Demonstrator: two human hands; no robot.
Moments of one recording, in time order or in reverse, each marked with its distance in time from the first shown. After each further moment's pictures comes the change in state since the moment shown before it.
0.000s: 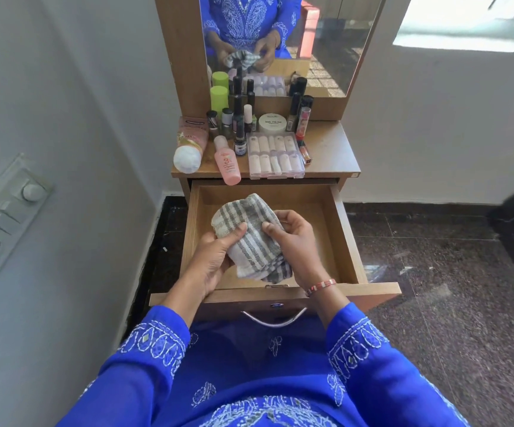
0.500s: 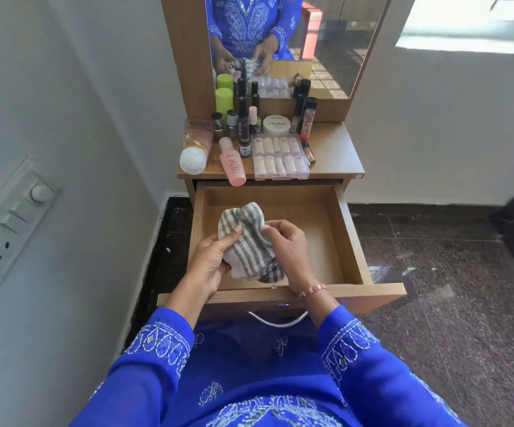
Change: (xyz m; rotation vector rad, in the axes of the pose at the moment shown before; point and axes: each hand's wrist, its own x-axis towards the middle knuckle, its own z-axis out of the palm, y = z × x) left_hand 0.006 -0.004 -0.013 0.023 0.124 -0.039; right_hand 0.002 0.014 0.017 -0.130 0.077 0.019
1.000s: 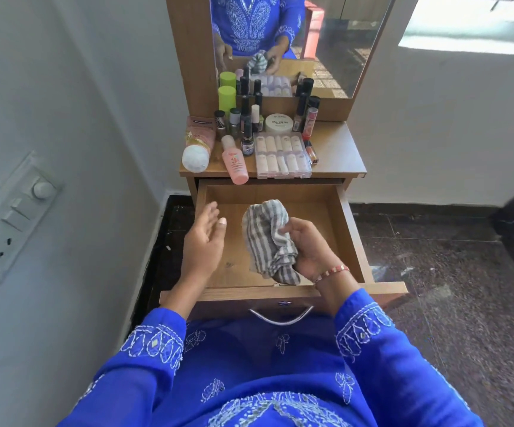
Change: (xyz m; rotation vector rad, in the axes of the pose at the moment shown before) left_hand 0.006 0.002 -0.016 0.570 0.142 0.615; right_hand 0.011 -0.016 -0.028 0.505 -0.450 0.472
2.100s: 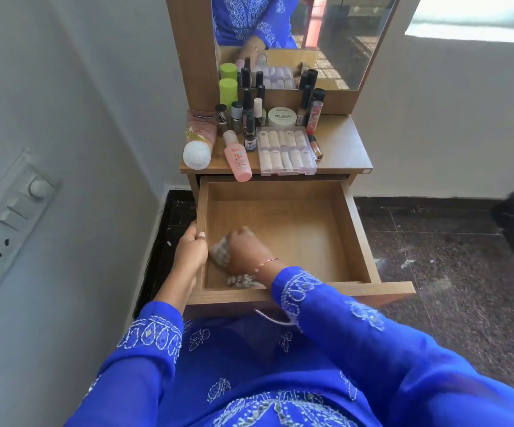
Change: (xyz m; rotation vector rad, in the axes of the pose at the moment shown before) left_hand 0.015 -0.018 -0.017 0.068 -0.023 -0.460; right_hand 0.069 0.053 0.057 -1.940 0.100 -0.216
